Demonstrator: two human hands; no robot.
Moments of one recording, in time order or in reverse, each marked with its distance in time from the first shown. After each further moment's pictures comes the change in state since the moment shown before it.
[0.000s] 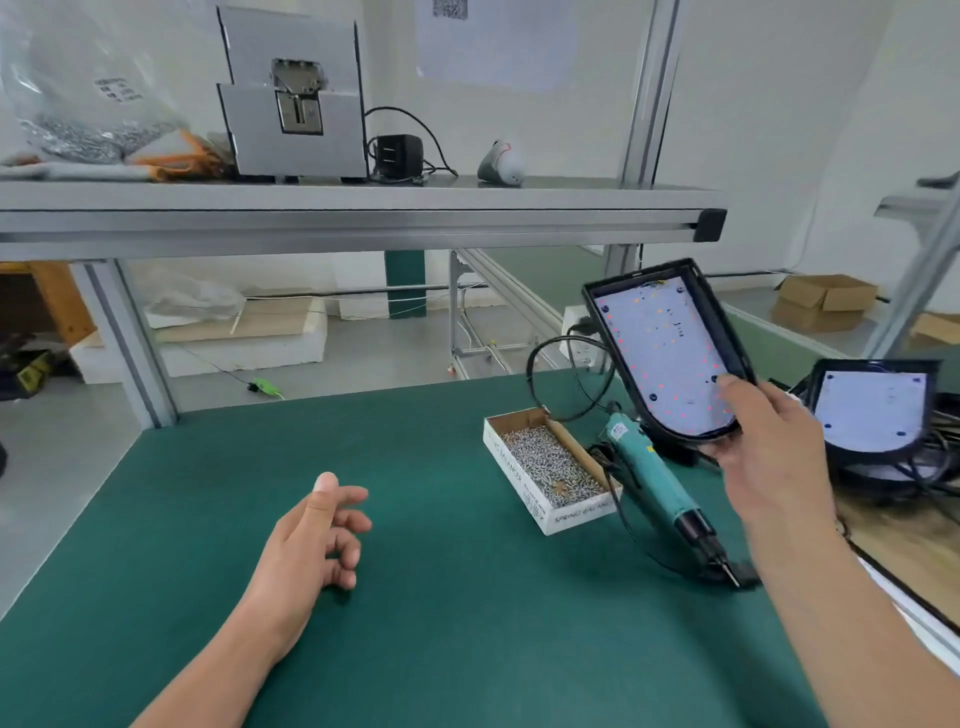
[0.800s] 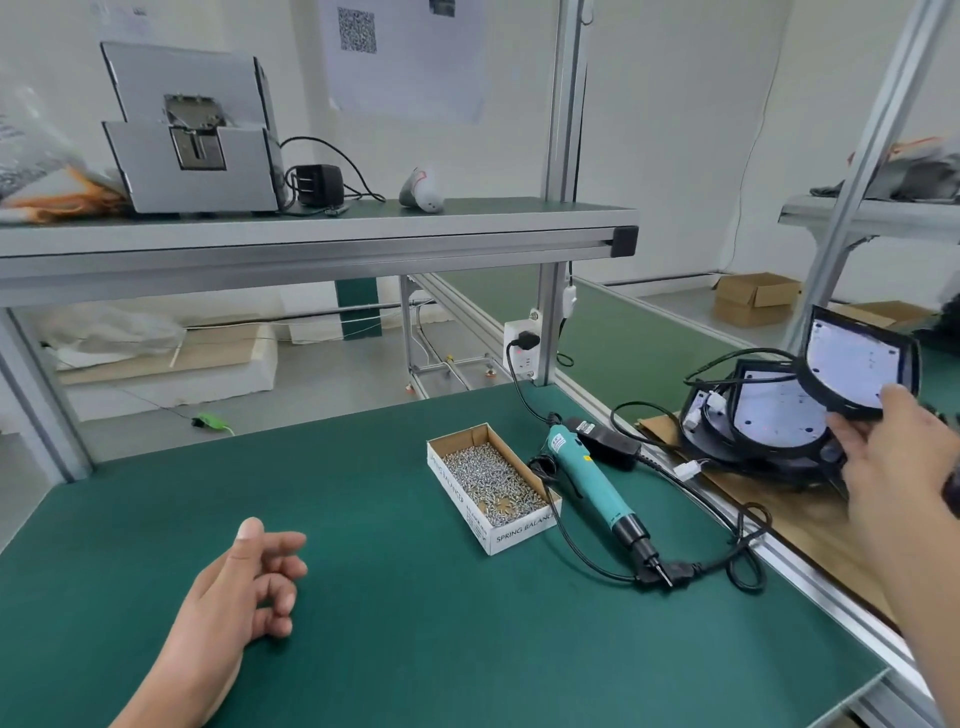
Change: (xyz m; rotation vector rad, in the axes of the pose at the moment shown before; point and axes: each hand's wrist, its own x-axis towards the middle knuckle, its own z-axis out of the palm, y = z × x) left_hand 0.012 -0.008 -0.003 0.051 -0.006 0.001; right_hand 0.092 -0.036 -0.172 0.125 0.670 -0.055
